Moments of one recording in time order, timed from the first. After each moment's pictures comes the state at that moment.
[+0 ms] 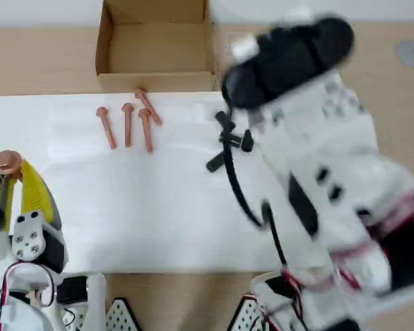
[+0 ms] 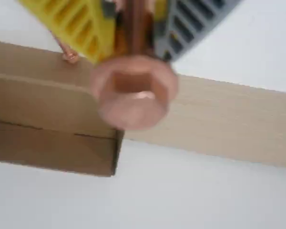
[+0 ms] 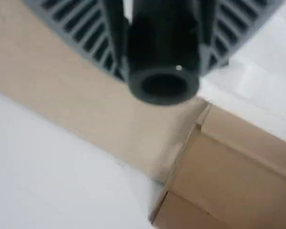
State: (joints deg) left arm -12.3 -85.2 20.1 79.1 -5.4; right arm -19.4 -28.4 -40.9 101.7 12.2
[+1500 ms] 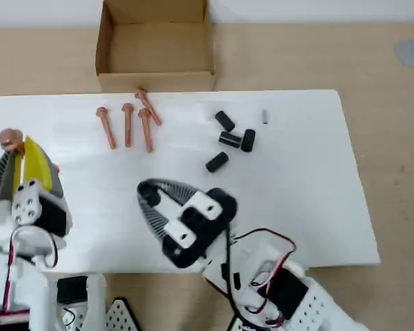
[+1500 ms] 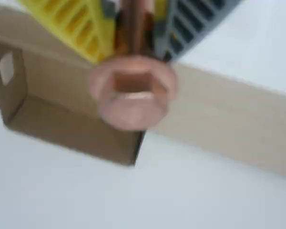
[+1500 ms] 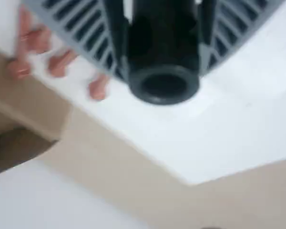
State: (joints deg) left arm -12.3 -85.4 33.2 64.1 4.2; right arm -56.9 -95.5 81.5 28.6 -3.0
